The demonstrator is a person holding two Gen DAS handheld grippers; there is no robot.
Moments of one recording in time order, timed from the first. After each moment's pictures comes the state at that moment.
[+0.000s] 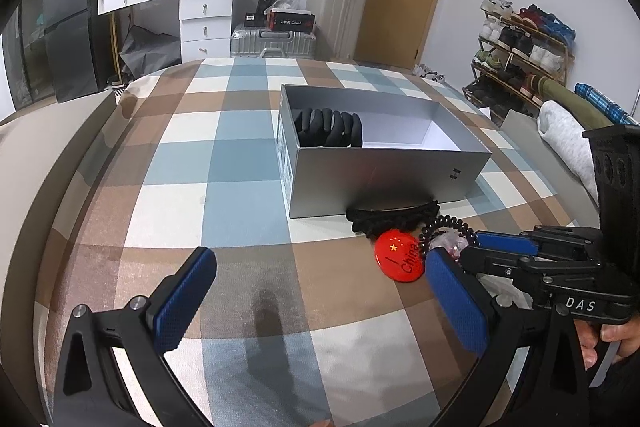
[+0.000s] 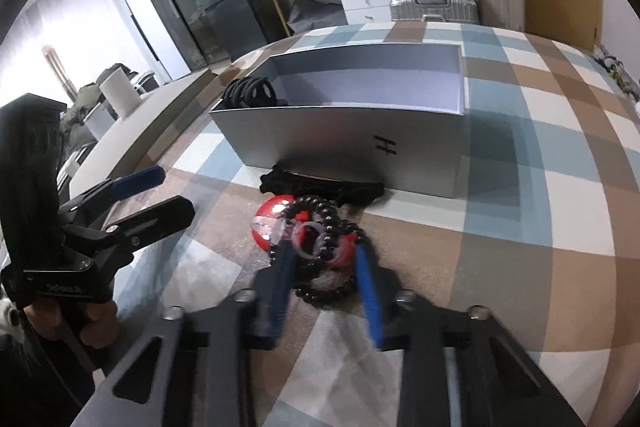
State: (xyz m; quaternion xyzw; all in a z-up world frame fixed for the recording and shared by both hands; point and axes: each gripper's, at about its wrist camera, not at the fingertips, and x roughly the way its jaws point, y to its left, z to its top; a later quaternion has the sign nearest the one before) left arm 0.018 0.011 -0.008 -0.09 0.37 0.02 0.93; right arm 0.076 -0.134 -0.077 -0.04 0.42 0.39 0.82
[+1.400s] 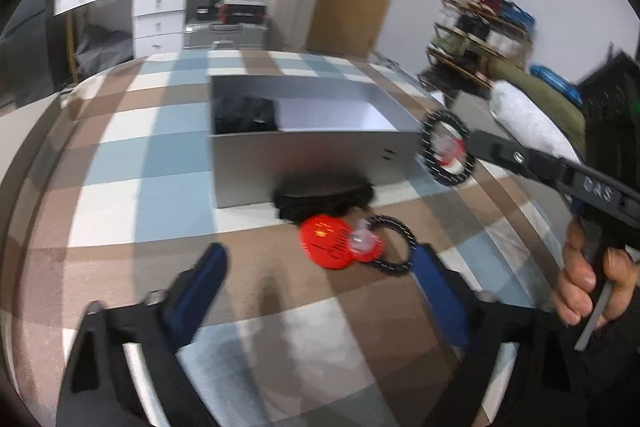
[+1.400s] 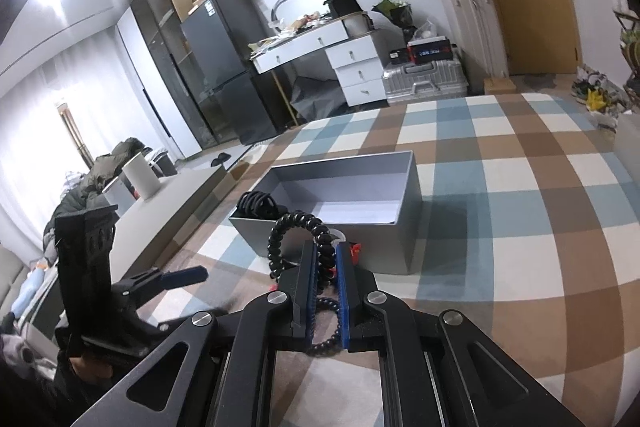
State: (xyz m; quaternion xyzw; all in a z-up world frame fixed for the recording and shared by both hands) left arm 0.019 -0.020 -0.007 -0.09 0.38 -0.08 0.92; right arm 0.085 -0.184 -0.032 0.07 0.32 0.40 0.86
